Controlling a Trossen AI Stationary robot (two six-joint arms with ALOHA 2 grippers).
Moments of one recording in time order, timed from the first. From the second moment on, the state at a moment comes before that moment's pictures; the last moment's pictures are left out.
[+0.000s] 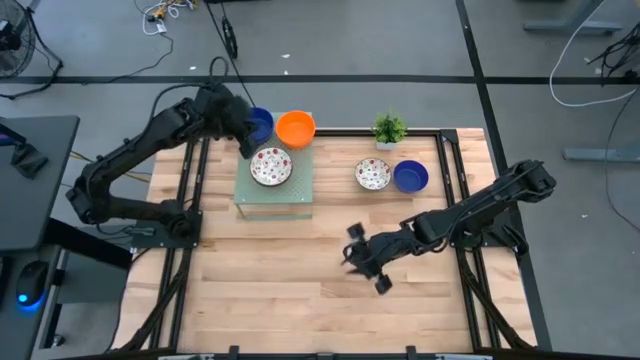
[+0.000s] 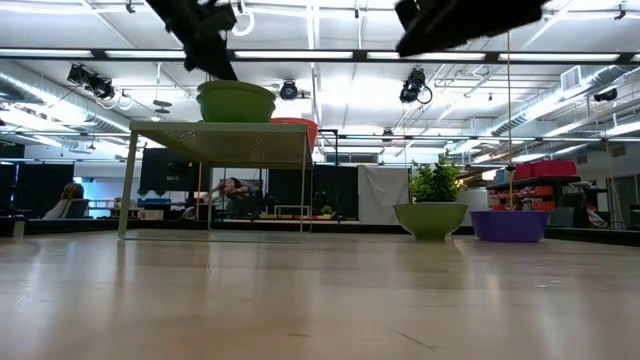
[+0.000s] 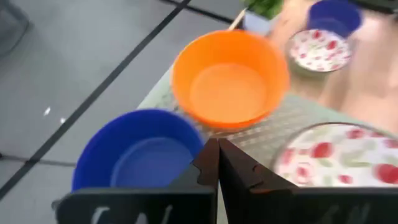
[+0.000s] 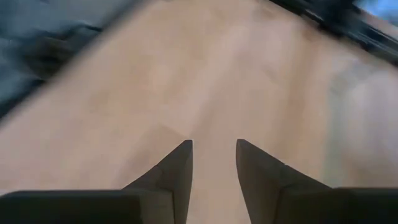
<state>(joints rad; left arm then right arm) 0.69 1.19 1.24 -0.72 0.03 0.16 0.39 1.49 0.98 -0.18 0.06 -0.22</state>
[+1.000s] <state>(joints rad) -0.15 0.53 0.44 -0.03 -0.04 -0.25 0.02 1.00 0.47 -0.13 0.25 0.07</state>
